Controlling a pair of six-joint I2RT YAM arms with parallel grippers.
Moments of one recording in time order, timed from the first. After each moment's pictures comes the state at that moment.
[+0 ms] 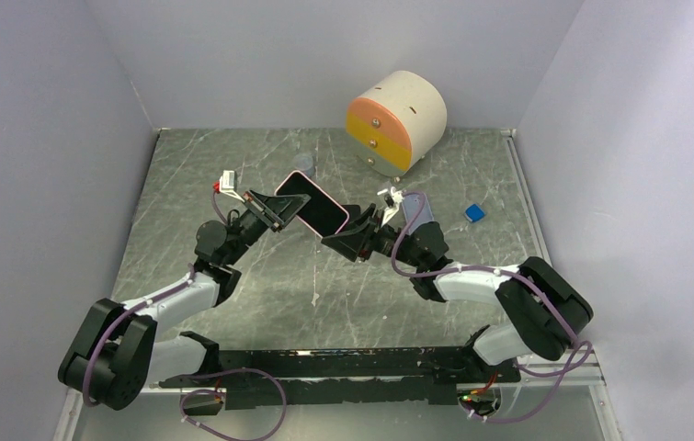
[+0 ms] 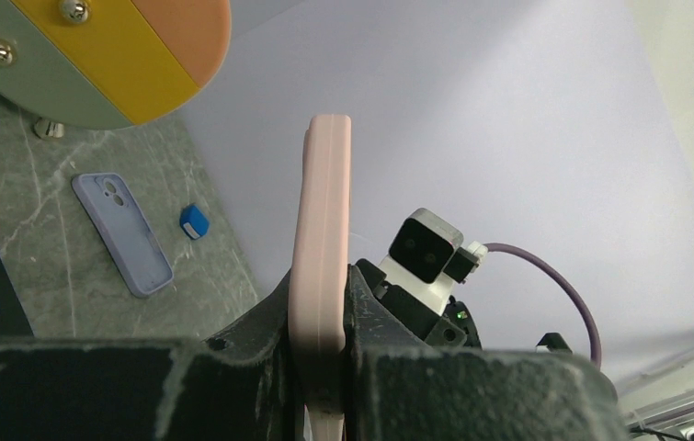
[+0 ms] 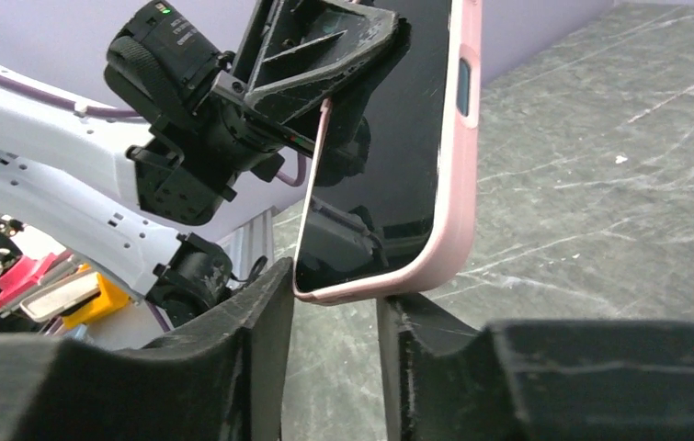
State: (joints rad) left arm -0.41 1.18 0.40 1.09 0.34 -1.28; right arm 0.72 1.43 0.48 1.20 -0.53 0.65
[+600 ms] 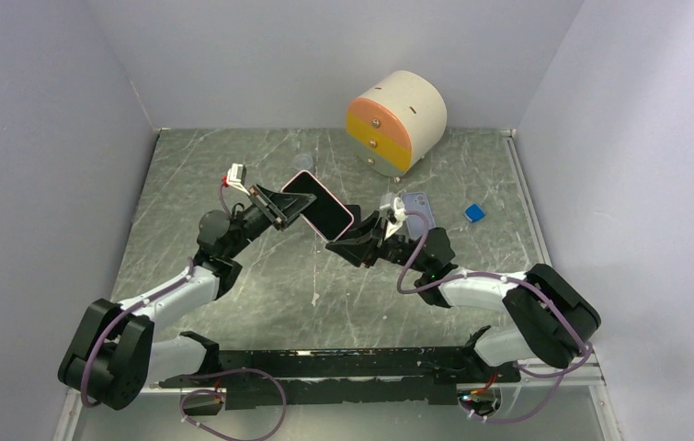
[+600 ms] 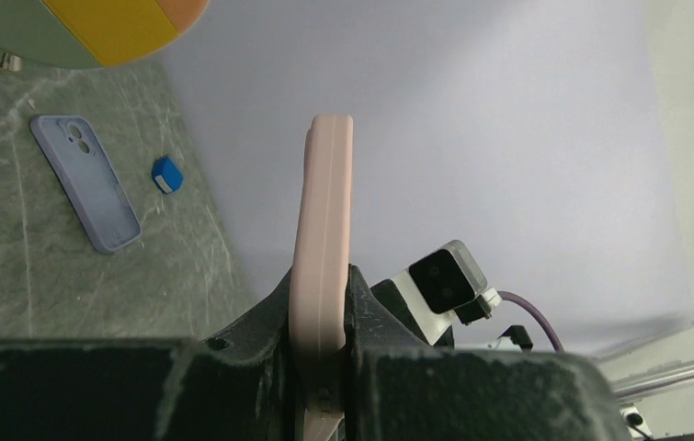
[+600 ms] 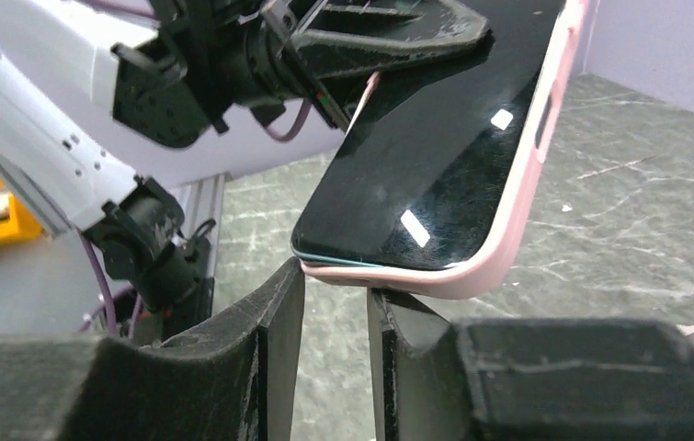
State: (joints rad) left arm -0.42 1.18 0.47 0.96 0.42 -1.36; right arm 0.72 1.37 0.43 1.24 -0.58 0.39
